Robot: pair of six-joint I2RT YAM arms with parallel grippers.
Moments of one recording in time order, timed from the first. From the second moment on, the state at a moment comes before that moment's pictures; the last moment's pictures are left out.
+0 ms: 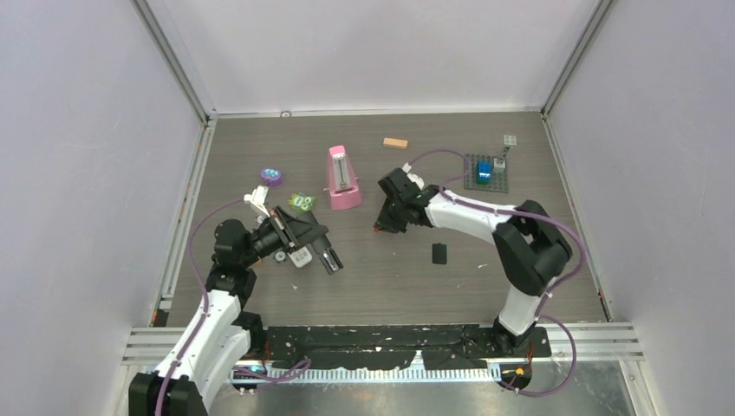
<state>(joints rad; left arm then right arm) -0.13 0.70 0.30 0.32 0.78 -1.11 0.73 1.82 1.18 -0.43 0.12 1.12</state>
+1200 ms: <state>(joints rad) -0.31 0.84 0.28 0.59 0.72 -1.31 1.14 1.40 1.36 -0.70 -0.03 0.59</state>
